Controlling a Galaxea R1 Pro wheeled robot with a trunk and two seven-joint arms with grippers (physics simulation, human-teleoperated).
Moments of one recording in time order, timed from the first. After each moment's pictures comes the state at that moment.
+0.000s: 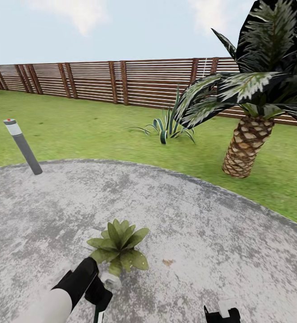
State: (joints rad) left arm -0.63 -0.03 -0.05 -0.43 -0.58 0.87 -0.69; right arm -0.42 -0.07 0.11 -0.05 0.06 -0.47 -0.09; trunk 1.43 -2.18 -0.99
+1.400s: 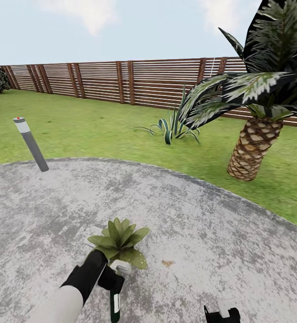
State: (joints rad) left arm -0.63 -0.12 0.07 -0.54 -0.56 0.87 -0.62; right arm -0.42 -0.07 0.11 -0.05 0.06 -0.47 -0.09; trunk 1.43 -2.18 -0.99
